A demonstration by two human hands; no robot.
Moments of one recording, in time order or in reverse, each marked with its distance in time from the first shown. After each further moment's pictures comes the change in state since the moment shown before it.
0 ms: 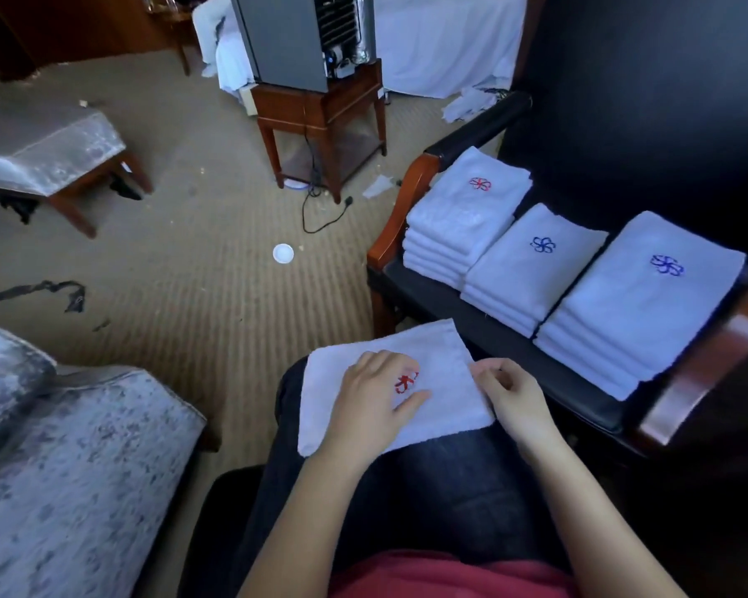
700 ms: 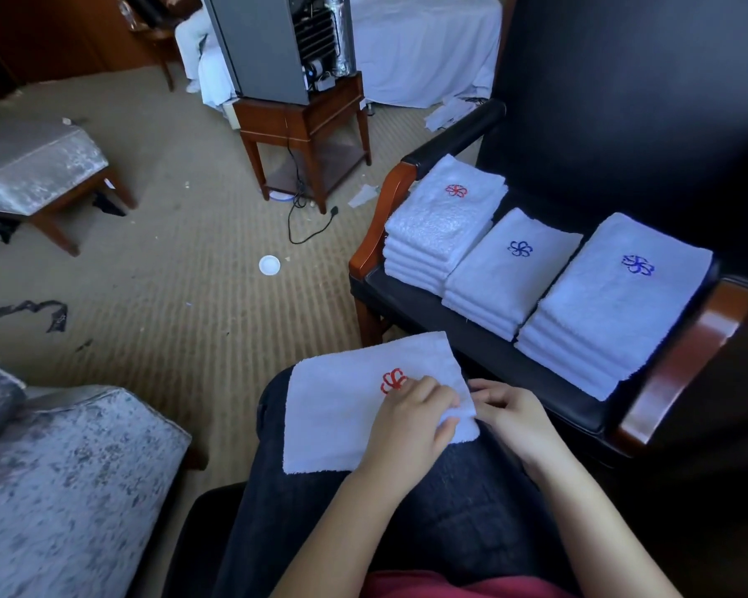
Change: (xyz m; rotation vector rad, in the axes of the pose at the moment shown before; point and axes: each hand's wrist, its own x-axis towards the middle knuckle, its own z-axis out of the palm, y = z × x) left_hand 0.001 0.035 0.060 0.120 -0.008 0.250; right_hand -0.005 0.014 -0.030 -0.057 -0.150 0.054
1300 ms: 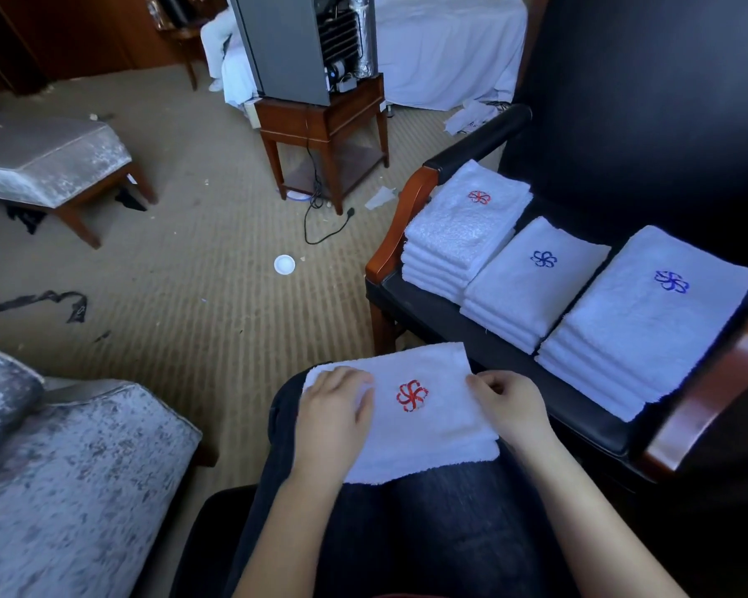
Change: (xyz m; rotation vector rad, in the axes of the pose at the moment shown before) left_hand -0.018 -0.069 -0.052 0.079 0.165 -0.309; right_hand 0.037 -0.024 0.024 -0.210 0.174 -0.007
